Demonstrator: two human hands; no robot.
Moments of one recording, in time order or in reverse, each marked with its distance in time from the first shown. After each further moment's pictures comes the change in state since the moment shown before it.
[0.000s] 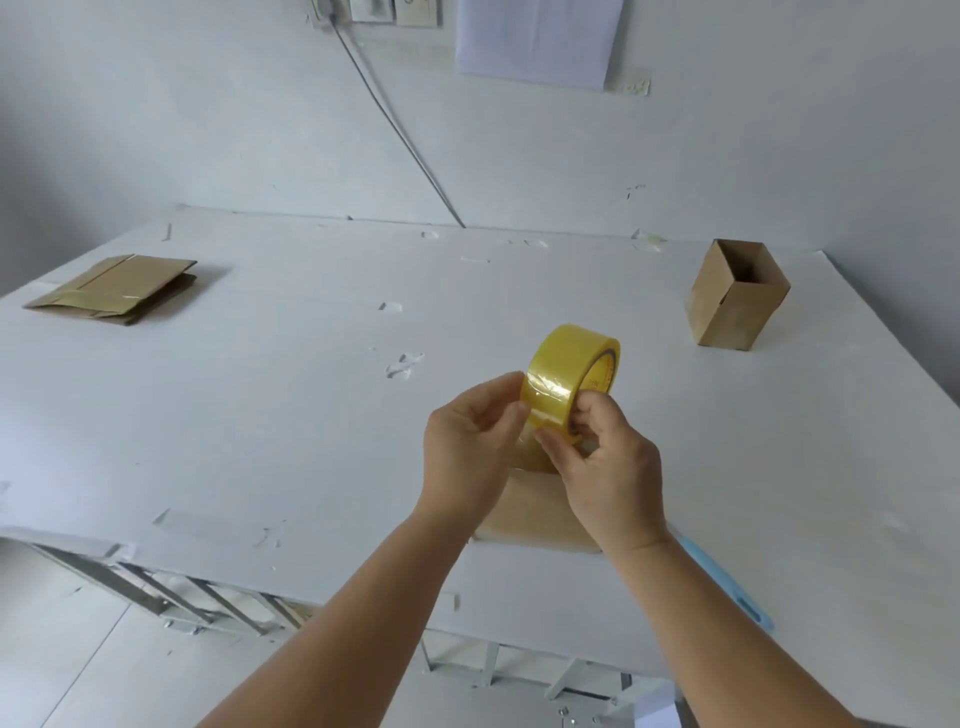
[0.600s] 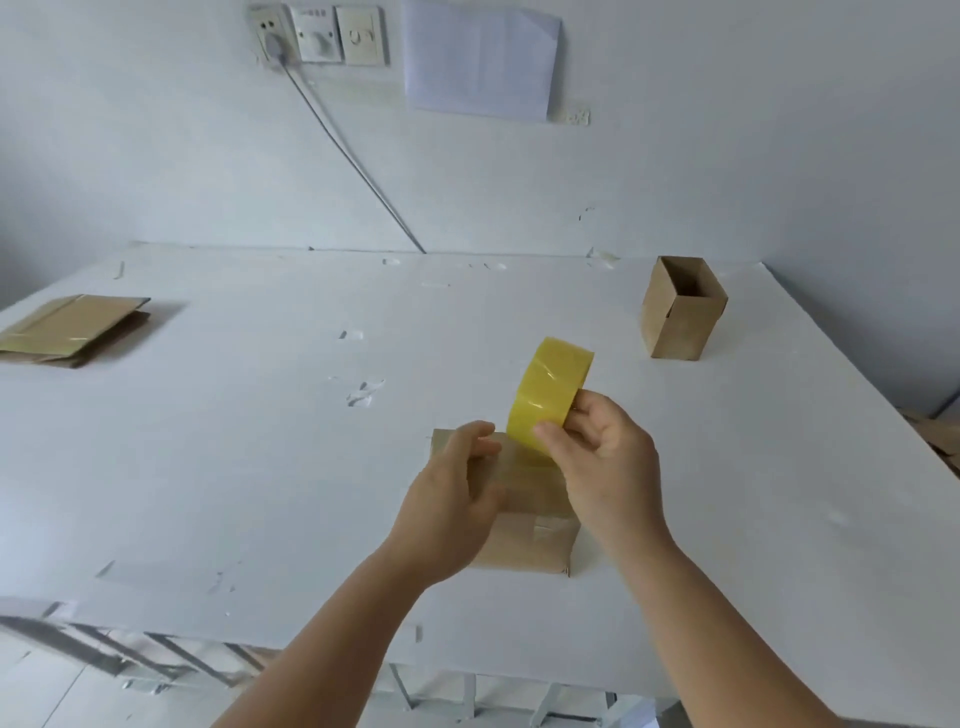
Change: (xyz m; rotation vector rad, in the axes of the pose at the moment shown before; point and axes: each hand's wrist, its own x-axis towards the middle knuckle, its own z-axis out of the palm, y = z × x) left_hand -0.005 -0.023 0.003 0.690 -0.322 0.211; right_hand 0.013 -0.011 -0.050 0.451 -0.070 0.288
